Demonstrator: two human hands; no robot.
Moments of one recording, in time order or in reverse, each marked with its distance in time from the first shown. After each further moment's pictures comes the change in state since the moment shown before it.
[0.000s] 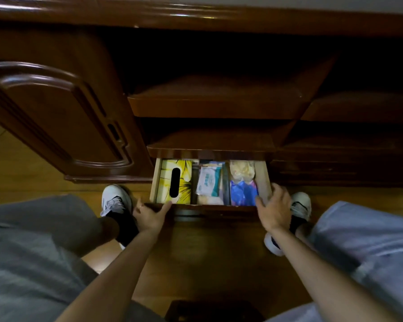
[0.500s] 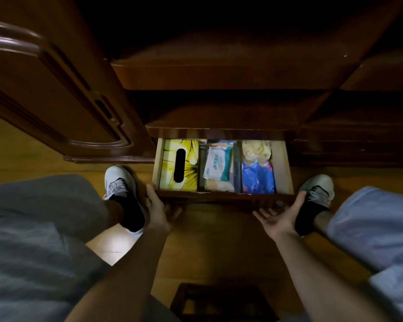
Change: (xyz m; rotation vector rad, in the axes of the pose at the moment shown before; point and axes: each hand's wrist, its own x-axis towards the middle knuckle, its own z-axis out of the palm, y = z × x) left_hand 0.022 -0.032 0.035 -0.830 -0.108 -0.463; right_hand -0.002 0.030 0.066 1.587 -0.232 0.970
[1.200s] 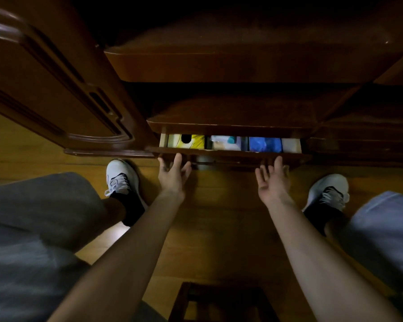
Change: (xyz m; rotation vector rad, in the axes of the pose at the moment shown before) left_hand 0.025 0.035 0.081 -0.026 -0.057 0.136; right_hand 0.016 -0.003 0.107 -0.065 -0.034 -0.138
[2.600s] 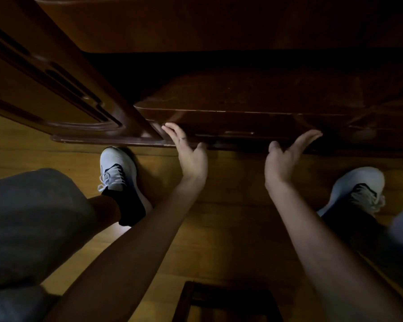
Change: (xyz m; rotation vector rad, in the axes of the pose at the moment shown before) left_hand 0.043 -0.025 0.058 0.693 -0.011 0.549; right_hand 0.061 0.023 0.033 -0.757 -0.008 -0.566
